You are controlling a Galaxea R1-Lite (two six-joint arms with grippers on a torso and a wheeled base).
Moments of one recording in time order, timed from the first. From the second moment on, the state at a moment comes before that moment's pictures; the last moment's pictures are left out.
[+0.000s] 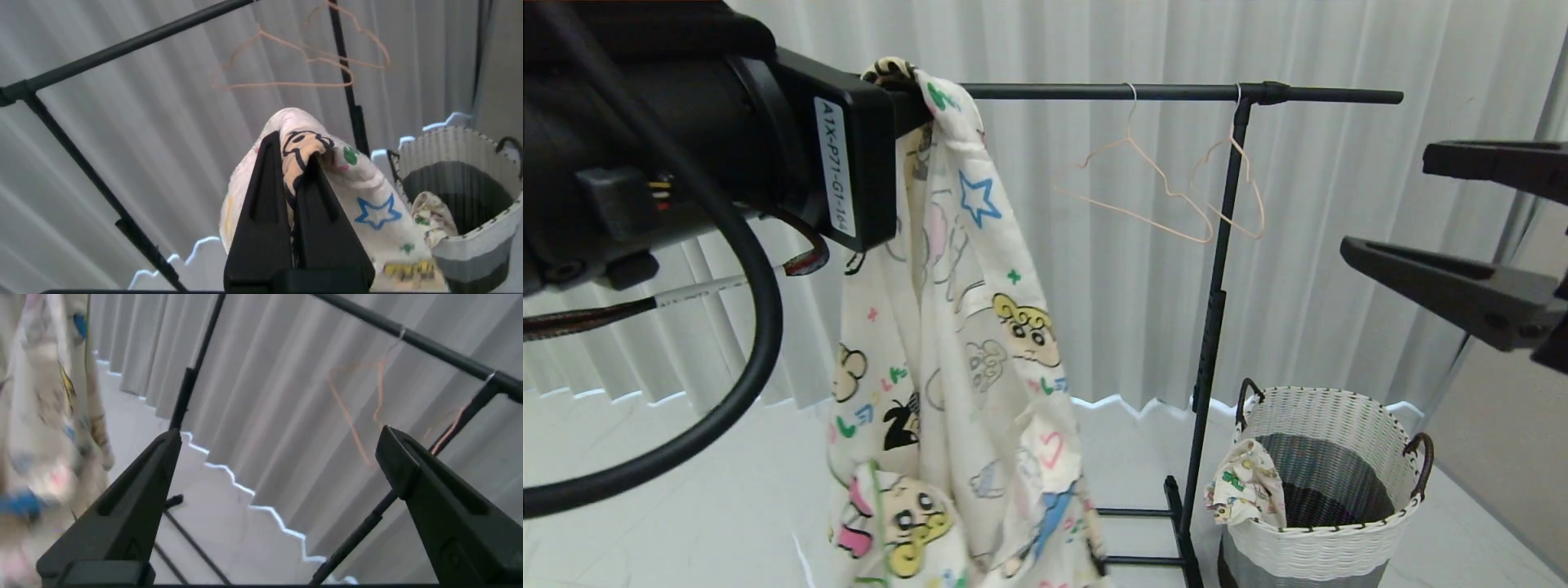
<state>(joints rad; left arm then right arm) -0.91 1.34 -1.25 -0.09 0.48 0.35 0.81 1.12 -0.92 -0.27 -0.01 -0.29</state>
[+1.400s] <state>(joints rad) -0.65 1.14 -0.96 -0.10 0.49 0.36 0.08 1.14 -0.82 -0.18 -0.02 -0.20</state>
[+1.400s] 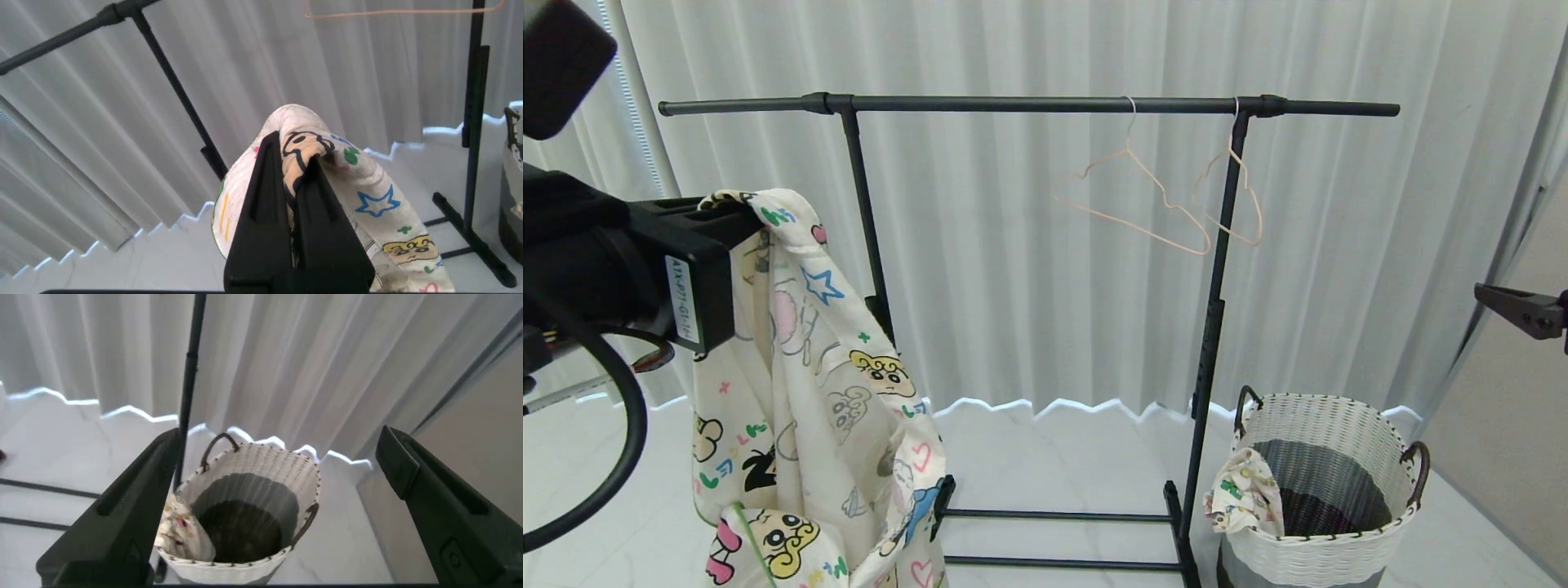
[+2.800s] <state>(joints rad) -0.65 1.11 -0.95 -0.10 0.49 0.43 0.10 1.17 -0.78 -0.19 0.01 -0.20</state>
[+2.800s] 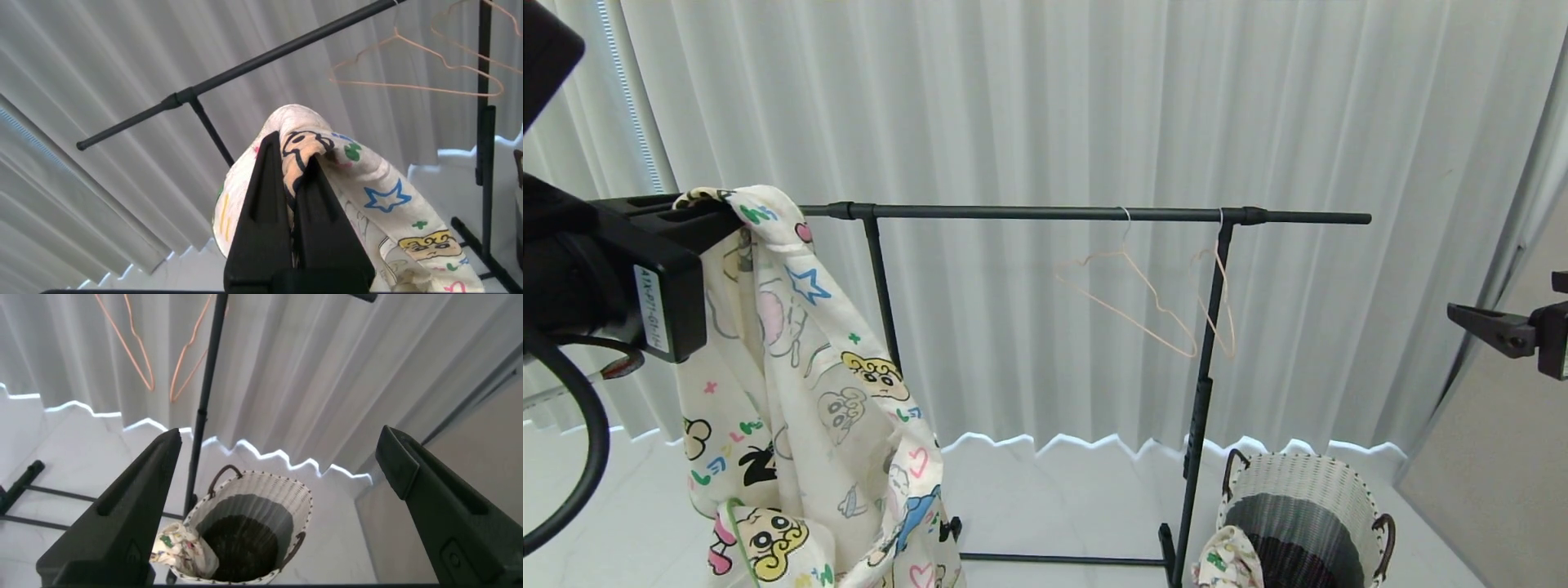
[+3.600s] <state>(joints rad) -0.65 1.11 -0.95 -0.10 0.49 0.42 0.10 1.18 -0.79 -0.20 0.01 -0.20</state>
